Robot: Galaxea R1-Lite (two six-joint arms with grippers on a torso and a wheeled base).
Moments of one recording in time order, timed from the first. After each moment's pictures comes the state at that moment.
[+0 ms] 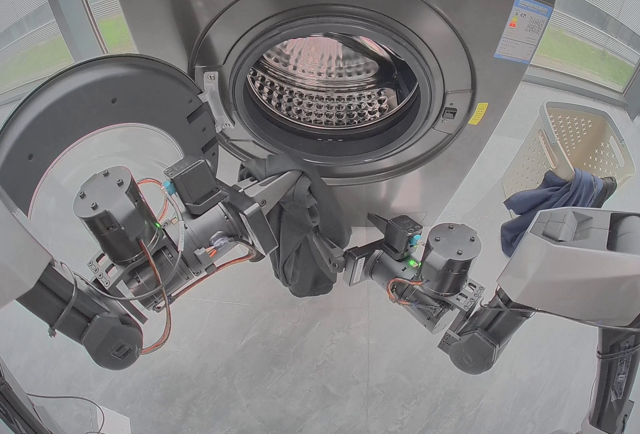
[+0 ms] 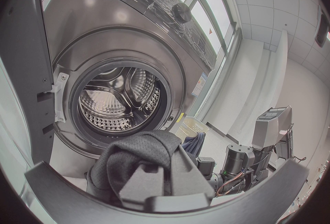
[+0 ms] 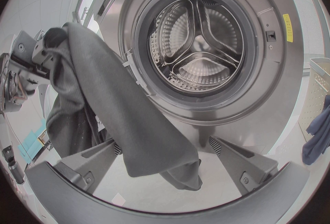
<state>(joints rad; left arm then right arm) -0.56 1.82 -0.60 -1.46 -0.25 -0.18 0.71 2.26 -0.82 -1.50 -0.14 0.11</state>
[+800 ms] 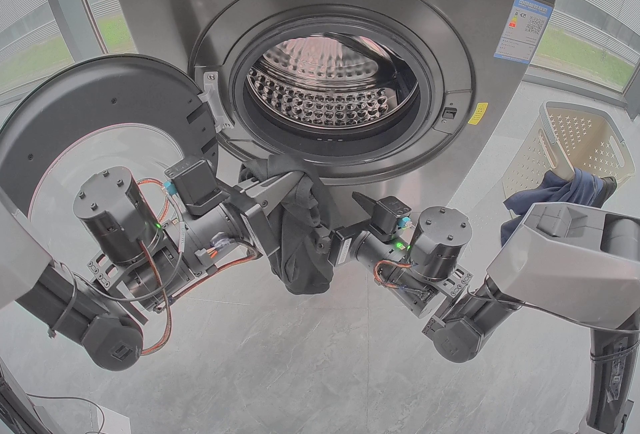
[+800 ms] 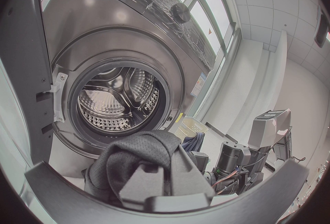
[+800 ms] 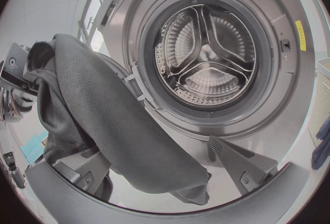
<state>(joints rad) -0.57 1.82 -0.60 -1.46 -0.25 -0.18 0.71 2.29 -0.96 -1.49 -0.09 0.11</state>
